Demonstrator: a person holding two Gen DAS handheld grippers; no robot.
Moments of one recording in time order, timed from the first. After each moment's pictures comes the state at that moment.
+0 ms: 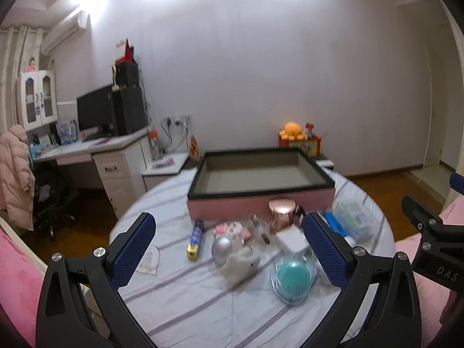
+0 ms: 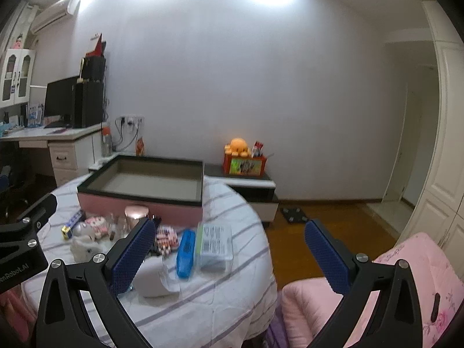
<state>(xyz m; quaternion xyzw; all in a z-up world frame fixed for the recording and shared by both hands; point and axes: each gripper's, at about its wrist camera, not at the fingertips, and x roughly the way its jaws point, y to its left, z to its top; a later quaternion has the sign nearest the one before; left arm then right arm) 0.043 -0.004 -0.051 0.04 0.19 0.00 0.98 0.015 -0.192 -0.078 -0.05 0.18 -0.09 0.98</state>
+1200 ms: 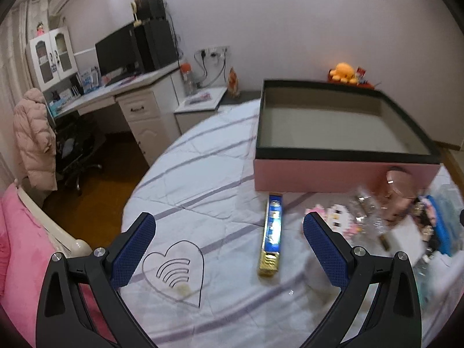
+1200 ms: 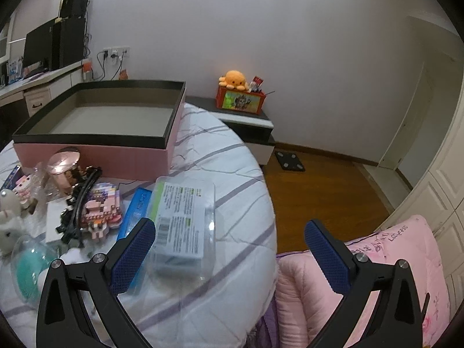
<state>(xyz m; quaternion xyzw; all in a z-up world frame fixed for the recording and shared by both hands) 0.181 0.068 -0.110 0.03 0.36 0.10 0.93 0.151 -0.225 -0.144 -0.06 0.35 -0.10 0.93</state>
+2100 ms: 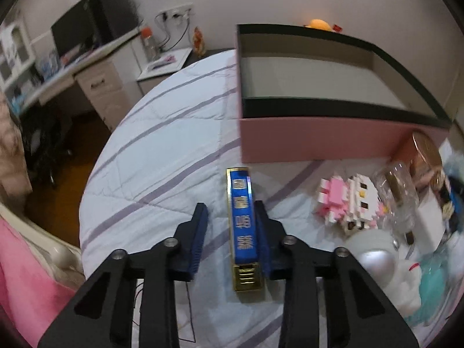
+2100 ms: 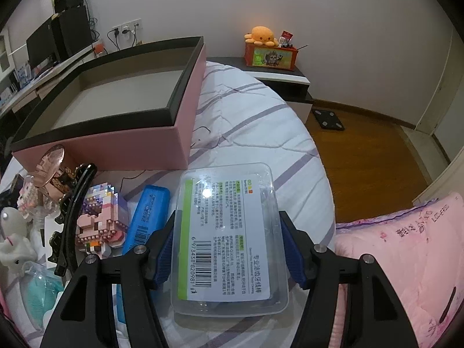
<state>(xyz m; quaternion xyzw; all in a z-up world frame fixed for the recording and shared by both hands) 0.217 0.073 -0.148 0.06 0.45 0.01 0.89 0.208 -0.237 -0.177 0.02 0.44 -0.03 0.90</state>
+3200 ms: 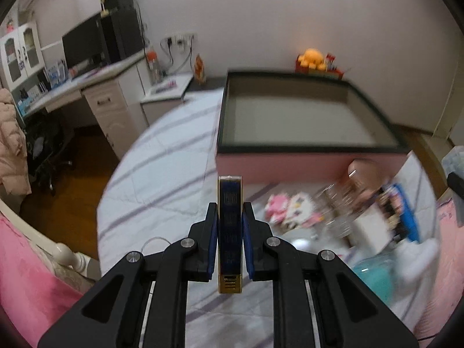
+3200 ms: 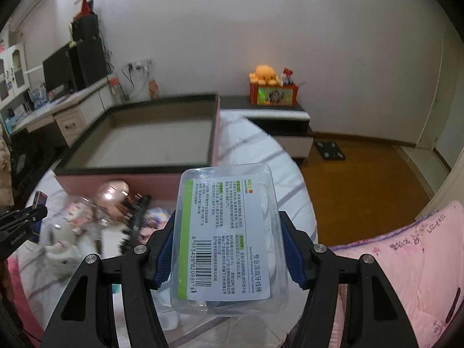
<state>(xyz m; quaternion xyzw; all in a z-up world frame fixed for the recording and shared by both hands) 0.169 0.054 -0.082 0.02 0.38 0.01 0.92 0.146 -0.218 -0.103 0.02 0.33 -0.01 0.94</state>
